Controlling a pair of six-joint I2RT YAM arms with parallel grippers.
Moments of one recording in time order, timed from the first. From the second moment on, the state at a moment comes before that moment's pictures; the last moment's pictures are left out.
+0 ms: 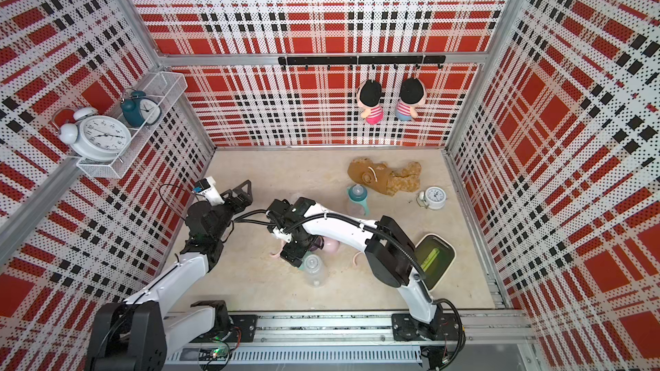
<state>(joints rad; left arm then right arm) 0.02 1.10 0.43 0.56 0.13 -0.56 1.06 2.09 1.81 -1.14 -0.11 -0.04</state>
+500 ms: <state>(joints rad) 0.03 1.09 0.43 0.56 0.12 -0.56 1.06 2.16 1.78 -1.06 -0.12 -0.02</state>
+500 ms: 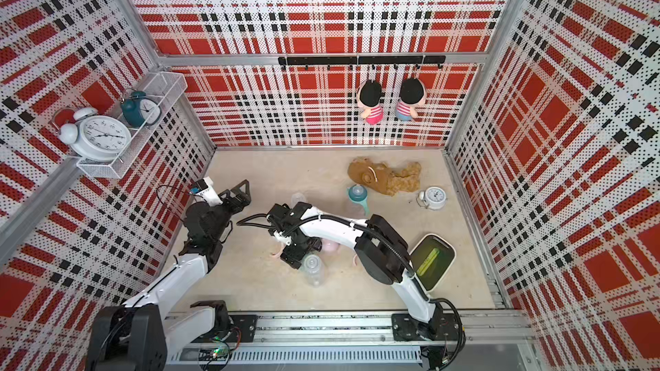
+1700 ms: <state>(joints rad) 0.03 1.09 0.43 0.56 0.13 -0.57 1.07 2.21 1.74 -0.95 -0.07 -0.02</state>
